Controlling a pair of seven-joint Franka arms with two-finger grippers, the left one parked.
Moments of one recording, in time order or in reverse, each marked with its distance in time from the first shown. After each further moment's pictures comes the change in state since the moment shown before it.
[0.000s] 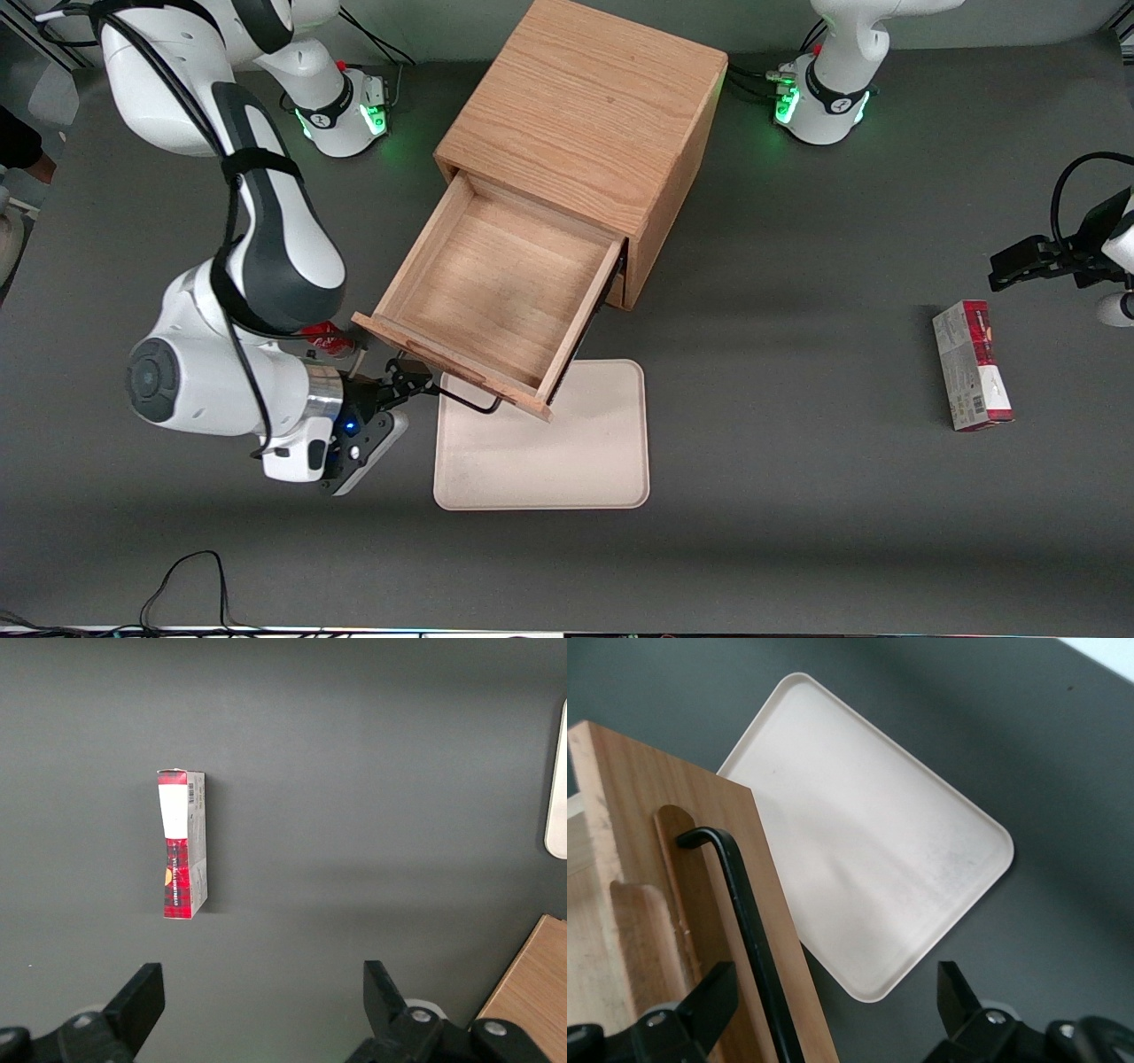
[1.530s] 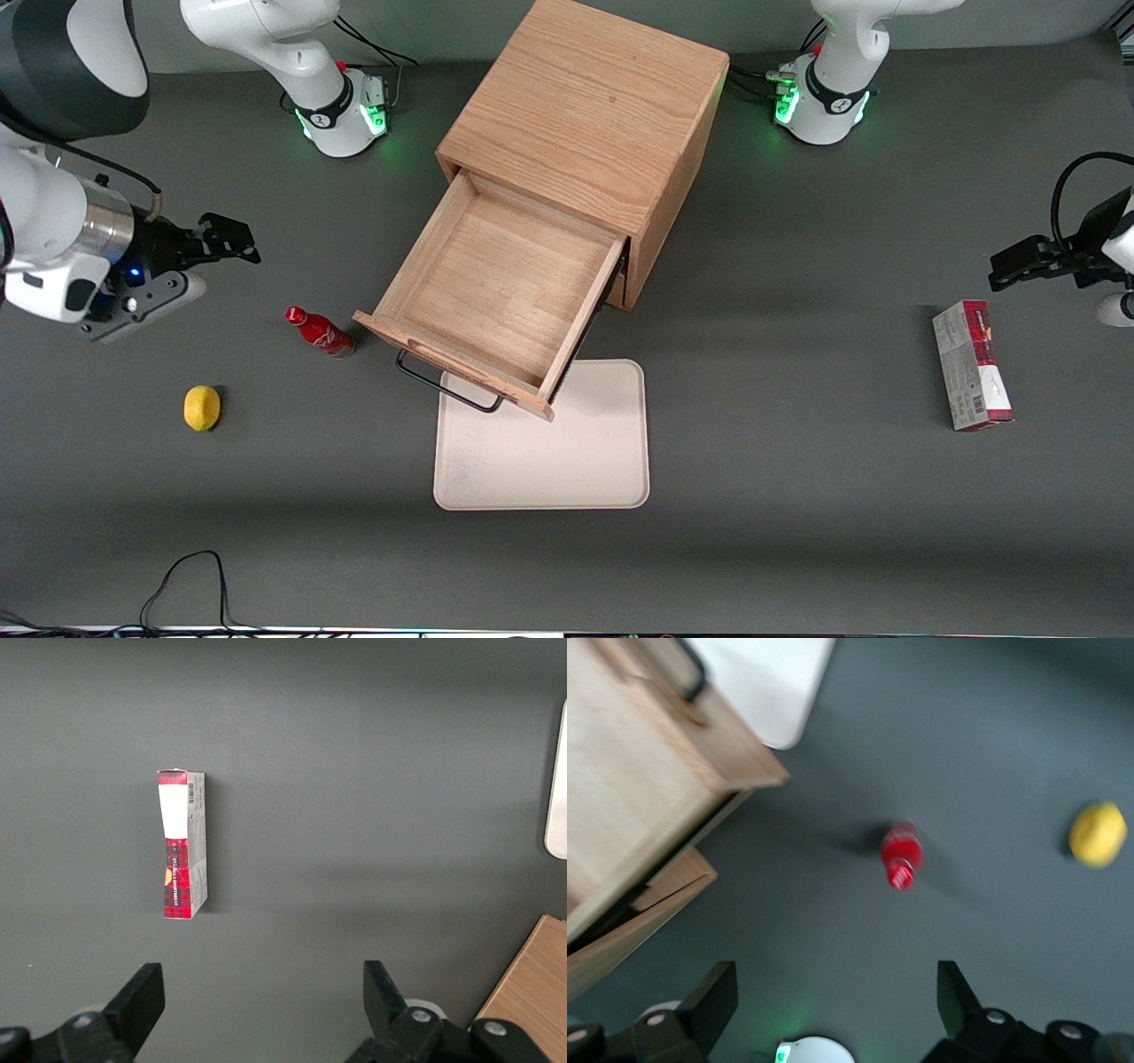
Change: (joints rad) arm -0.029 -0.607 -0.141 -0.493 -0.305 -0.316 0.253
